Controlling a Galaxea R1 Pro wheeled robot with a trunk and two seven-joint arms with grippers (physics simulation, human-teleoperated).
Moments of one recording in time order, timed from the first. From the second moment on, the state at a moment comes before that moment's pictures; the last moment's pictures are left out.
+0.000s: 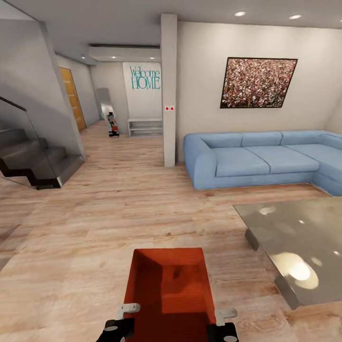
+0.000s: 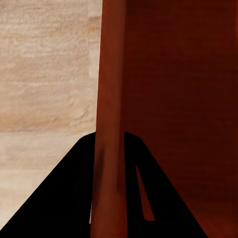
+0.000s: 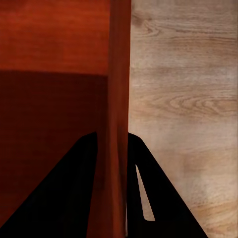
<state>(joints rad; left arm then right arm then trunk) -0.40 -0.13 0.02 -0.38 -0.01 0.12 0.20 -0.42 0.06 0.52 -0.27 -0.40 -0.01 -0.26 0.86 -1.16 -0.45</state>
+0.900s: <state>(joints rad) -0.40 -0.13 0.02 -0.38 -0.01 0.12 0.20 -0.42 0.06 0.52 -0.27 -0.40 -0.01 -0.26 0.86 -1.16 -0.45</state>
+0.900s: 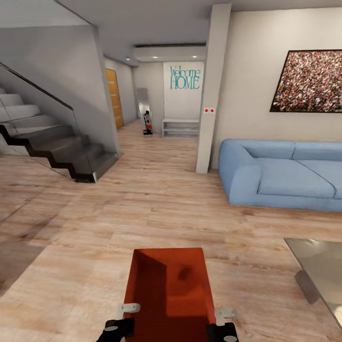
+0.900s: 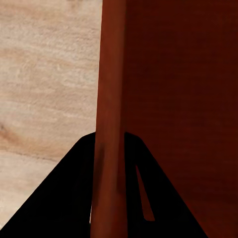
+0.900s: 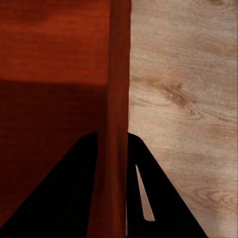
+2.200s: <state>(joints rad) -0.40 -0.13 0.02 -0.38 0.00 0.12 0.20 -0.42 0.06 0.52 -0.27 -0.39 -0.01 -0.26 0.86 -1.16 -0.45</state>
